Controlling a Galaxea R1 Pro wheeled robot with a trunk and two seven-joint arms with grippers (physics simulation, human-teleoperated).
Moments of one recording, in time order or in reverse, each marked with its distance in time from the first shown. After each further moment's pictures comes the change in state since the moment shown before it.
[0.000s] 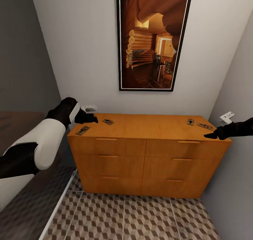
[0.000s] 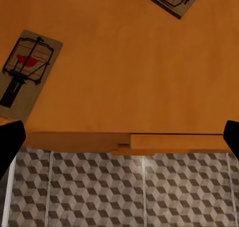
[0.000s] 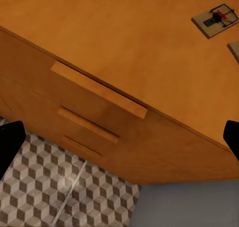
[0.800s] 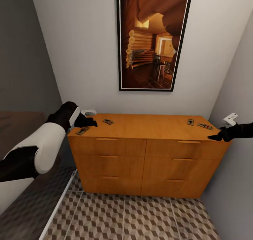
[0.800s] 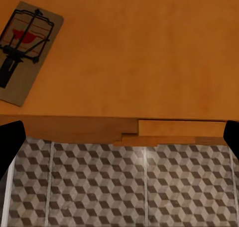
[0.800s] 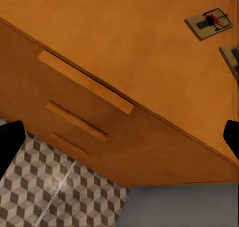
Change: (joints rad) left arm 0.037 0.007 0.000 0.000 -0.001 0.000 0.000; right arm 0.000 -0.024 -0.034 0.067 -0.004 -0.144 0.002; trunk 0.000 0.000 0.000
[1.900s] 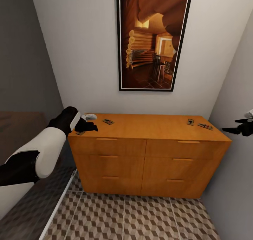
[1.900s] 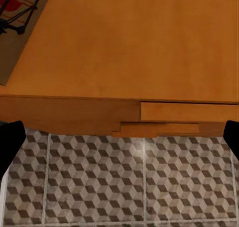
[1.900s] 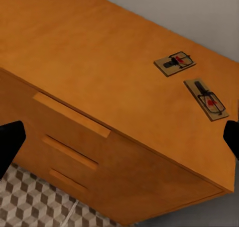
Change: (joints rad) left arm 0.044 0.000 0.000 -0.001 0.004 -0.008 -0.005; right arm 0.000 -0.133 -0.083 0.034 -0.260 -0.075 0.001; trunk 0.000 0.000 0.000
